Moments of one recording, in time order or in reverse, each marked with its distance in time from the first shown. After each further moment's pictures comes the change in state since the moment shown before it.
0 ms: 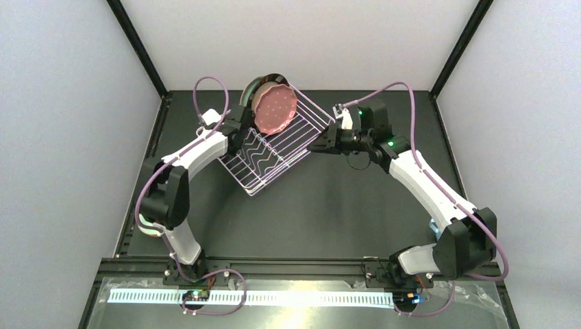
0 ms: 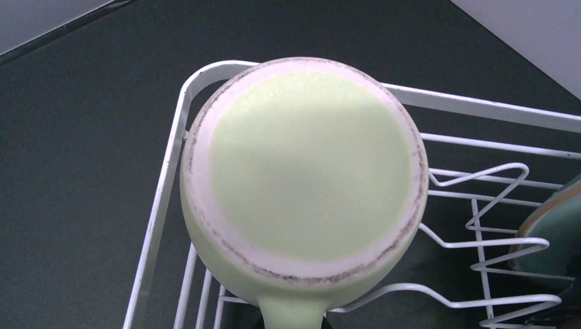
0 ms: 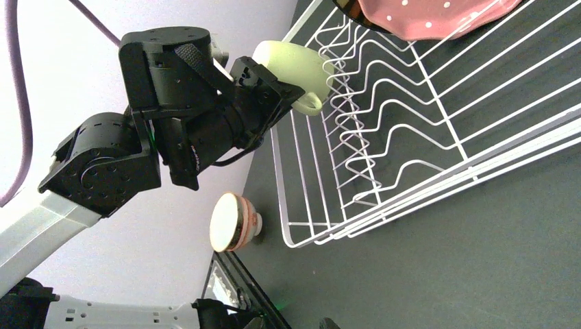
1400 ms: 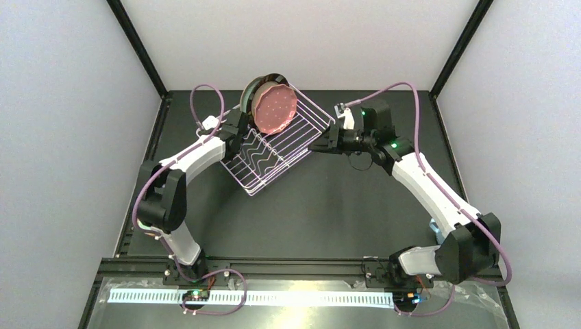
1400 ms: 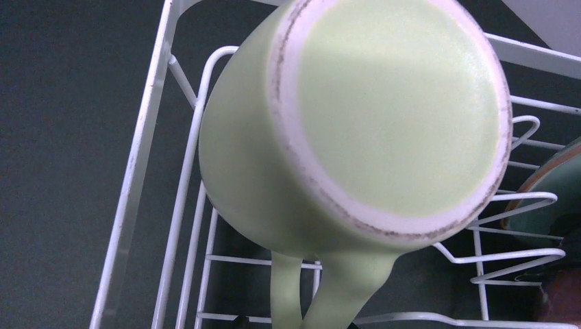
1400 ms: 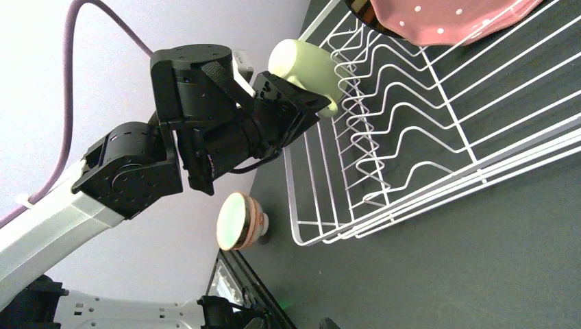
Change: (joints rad) left arm 0.011 -0.038 -0.082 0.056 0.122 -0.042; right arm -0.003 -0.028 -0.004 0.002 -0.010 -0.002
